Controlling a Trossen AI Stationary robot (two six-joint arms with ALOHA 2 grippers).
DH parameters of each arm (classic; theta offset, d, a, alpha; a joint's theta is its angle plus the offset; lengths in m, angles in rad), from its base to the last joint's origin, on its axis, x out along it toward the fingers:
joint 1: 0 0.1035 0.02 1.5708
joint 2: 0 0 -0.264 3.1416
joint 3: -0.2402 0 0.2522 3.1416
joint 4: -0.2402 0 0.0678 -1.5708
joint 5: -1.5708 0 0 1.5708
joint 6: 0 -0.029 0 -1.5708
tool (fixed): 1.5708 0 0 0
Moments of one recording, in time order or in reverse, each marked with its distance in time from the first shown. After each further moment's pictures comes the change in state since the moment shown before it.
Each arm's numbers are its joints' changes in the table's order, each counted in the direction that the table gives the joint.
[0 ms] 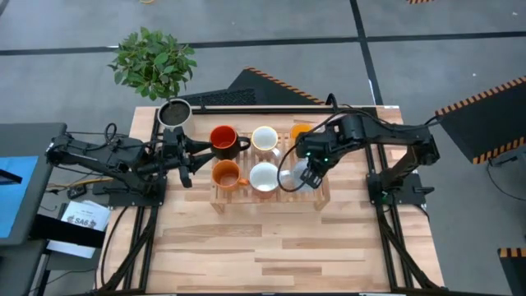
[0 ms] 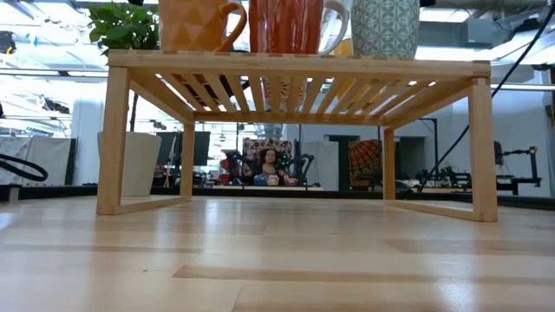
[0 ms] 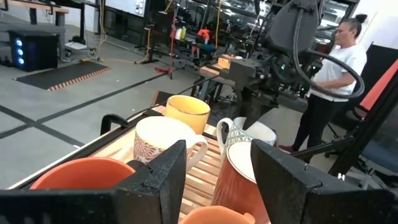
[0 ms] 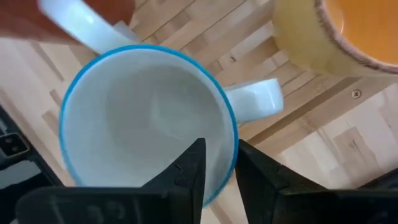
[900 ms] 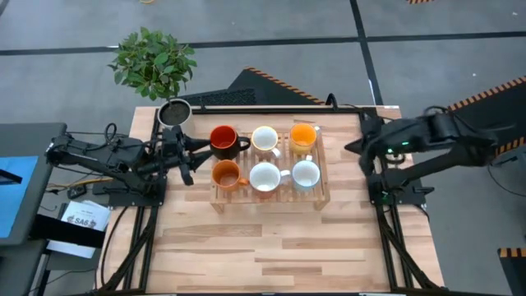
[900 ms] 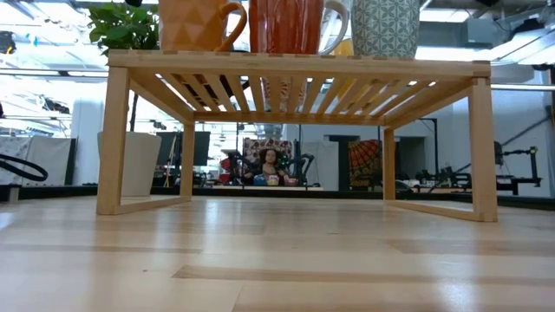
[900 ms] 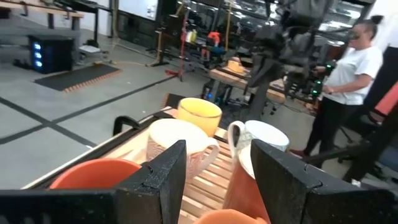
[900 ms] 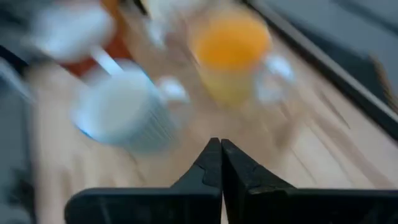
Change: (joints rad) left arm 0.000 0.000 0.000 -0.001 0.046 -0.010; right arm 0.061 0.726 0.510 0.325 -0.269 0.094
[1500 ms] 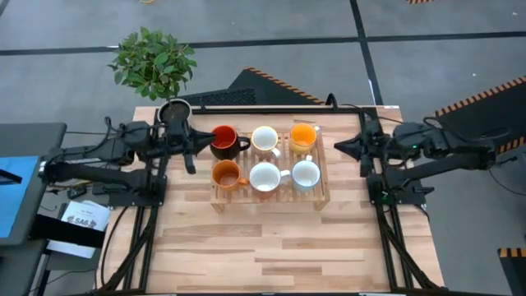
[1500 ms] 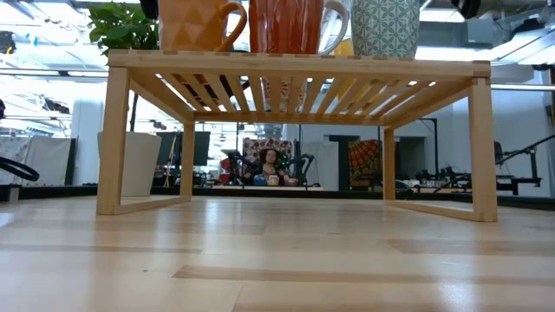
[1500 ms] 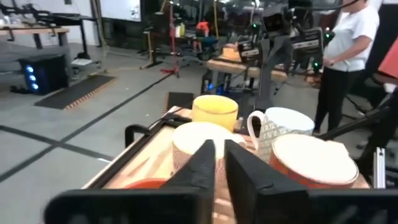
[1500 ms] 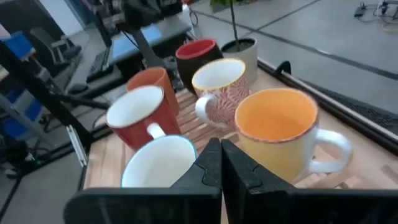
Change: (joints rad) left arm 0.314 0.004 0.000 -0.032 -0.375 -0.153; right arm -0.004 0.235 0.380 0.651 0.003 0.106
